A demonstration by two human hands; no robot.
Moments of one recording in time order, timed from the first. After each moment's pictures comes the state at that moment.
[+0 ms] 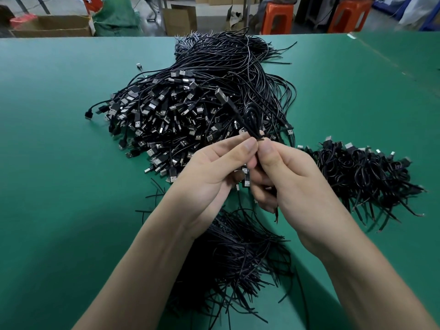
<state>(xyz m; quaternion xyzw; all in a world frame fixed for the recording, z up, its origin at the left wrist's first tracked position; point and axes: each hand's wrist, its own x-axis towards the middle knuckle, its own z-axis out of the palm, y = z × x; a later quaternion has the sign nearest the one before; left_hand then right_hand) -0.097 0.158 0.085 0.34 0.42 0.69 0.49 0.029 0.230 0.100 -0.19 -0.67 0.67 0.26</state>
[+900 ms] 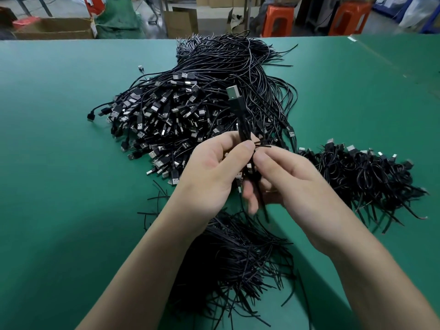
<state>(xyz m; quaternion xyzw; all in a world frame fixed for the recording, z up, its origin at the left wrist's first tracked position) -0.097 0.155 0.086 0.38 0.50 0.67 0.40 0.034 0.239 0.094 -0.20 -0.70 0.65 0.22</state>
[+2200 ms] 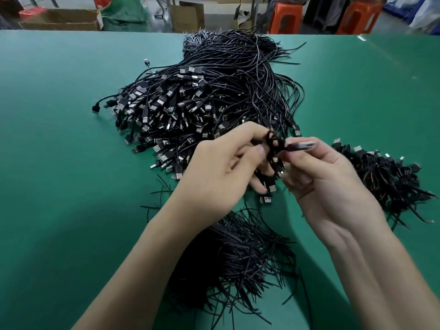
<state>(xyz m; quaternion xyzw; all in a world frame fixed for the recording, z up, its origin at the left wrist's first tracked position) -0.101 0.146 0.091 0.54 0.62 0.53 0.21 0.031 0.249 0.092 -0.28 -0.45 0.77 0.36</state>
